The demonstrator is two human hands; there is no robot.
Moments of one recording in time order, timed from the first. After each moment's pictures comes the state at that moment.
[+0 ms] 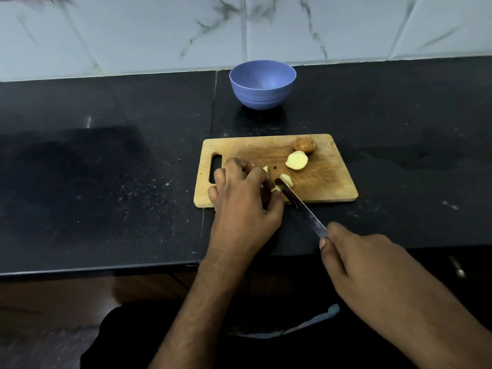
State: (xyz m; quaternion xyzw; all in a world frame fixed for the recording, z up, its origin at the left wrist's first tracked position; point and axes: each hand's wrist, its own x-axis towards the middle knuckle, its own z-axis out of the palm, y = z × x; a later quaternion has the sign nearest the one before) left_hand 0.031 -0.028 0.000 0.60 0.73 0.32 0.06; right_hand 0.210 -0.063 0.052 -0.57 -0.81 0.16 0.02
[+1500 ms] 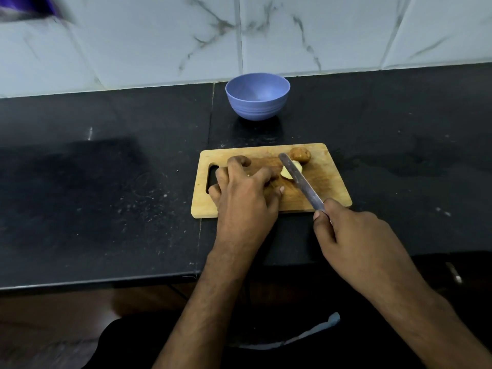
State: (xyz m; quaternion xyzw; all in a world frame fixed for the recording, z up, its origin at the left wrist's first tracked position) left_hand 0.037 -0.006 0.006 0.61 0.74 0.29 0.02; right_hand 0.211 -0.017 0.020 -0.57 -0.81 0.07 0.14
